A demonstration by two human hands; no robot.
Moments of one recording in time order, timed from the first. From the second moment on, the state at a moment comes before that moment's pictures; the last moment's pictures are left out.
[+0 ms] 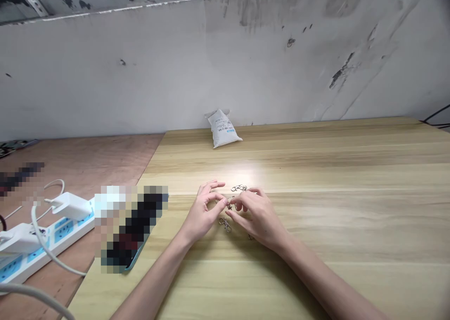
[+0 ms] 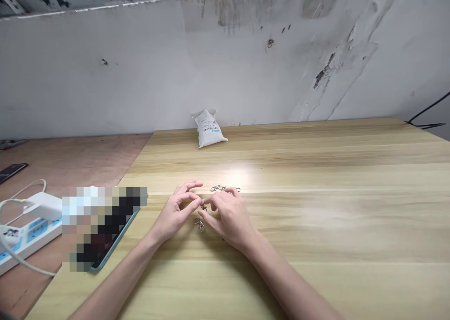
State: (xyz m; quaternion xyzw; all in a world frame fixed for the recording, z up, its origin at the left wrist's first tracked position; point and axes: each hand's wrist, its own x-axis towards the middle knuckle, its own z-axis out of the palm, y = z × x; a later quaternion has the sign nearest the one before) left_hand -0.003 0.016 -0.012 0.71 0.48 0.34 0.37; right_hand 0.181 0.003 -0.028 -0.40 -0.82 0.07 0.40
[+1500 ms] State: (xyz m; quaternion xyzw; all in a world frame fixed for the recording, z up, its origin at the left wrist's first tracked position) left_hand -0.005 0.008 -0.008 0.85 0.40 0.33 0.07; right_hand 0.179 -0.006 -0.023 -0.47 -0.75 0.22 0.40
